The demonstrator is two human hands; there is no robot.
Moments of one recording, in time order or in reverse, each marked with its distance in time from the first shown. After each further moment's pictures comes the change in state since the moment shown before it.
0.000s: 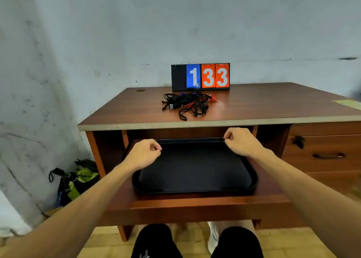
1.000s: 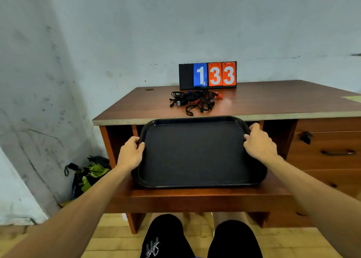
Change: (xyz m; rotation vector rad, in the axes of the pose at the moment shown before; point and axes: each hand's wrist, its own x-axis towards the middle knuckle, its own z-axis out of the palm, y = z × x) left_hand -0.036 -0.034 -0.011 -0.072 0.354 -0.175; right_hand -0.042 0.006 0.004 0.000 0.242 0.293
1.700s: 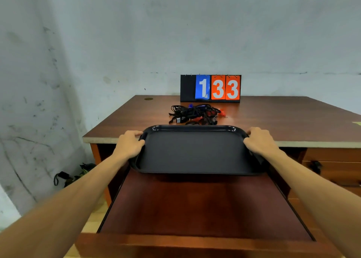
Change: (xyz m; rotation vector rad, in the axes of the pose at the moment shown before) left_hand 0.089 0.056 -0.017 0.059 -0.055 -0.007; right_hand 0.104 -0.033 -0.025 -0.009 -0.153 -0.008
